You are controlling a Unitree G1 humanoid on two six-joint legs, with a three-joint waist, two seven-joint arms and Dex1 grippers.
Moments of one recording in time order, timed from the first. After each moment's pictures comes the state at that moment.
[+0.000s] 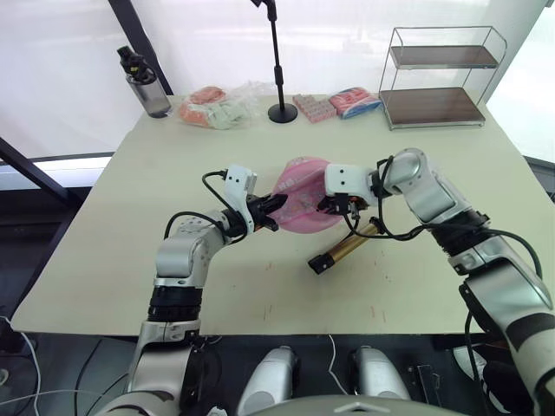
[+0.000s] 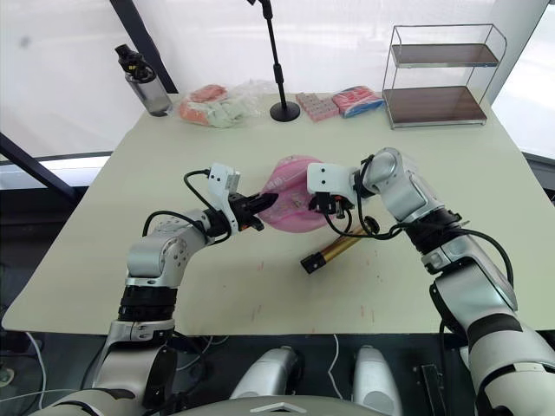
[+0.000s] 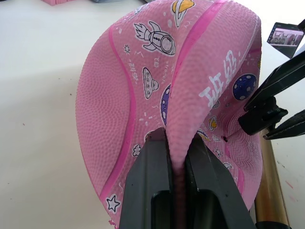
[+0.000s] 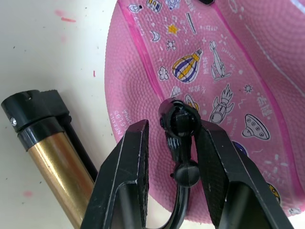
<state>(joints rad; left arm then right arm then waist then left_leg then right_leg) -0.46 0.32 0.07 0.05 -0.34 0.74 -0.65 -0.97 -0.42 0.49 0.41 -0.20 0.26 1.23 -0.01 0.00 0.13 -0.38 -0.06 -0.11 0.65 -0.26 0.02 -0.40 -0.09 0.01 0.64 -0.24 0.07</state>
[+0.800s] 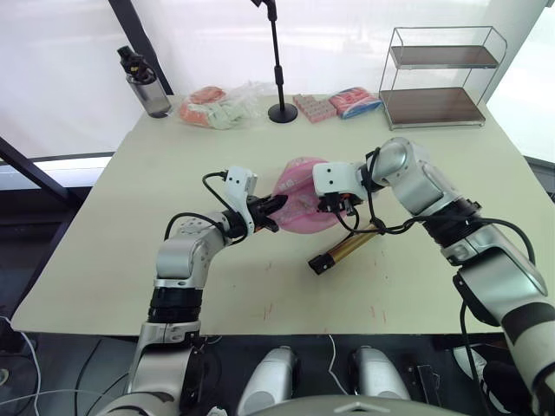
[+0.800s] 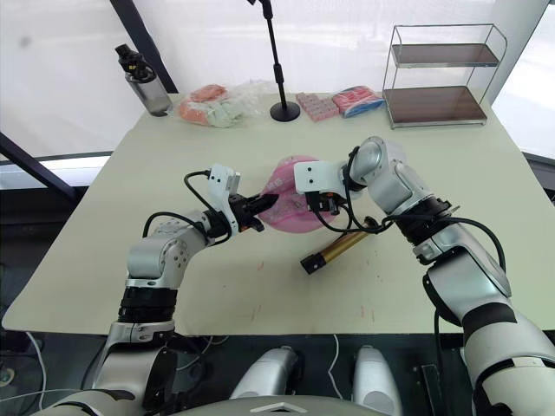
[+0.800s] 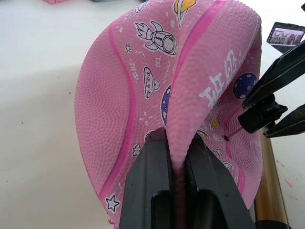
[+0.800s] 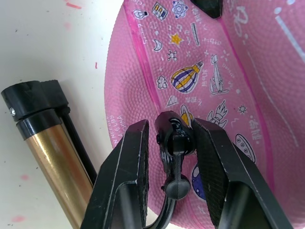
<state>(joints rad) -0.46 0.31 0.07 0.04 -0.34 0.74 -0.65 -1.05 -0.40 0.54 0.42 -0.27 0.28 1.28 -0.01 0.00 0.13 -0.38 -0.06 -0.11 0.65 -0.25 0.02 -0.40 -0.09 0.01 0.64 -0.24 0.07</state>
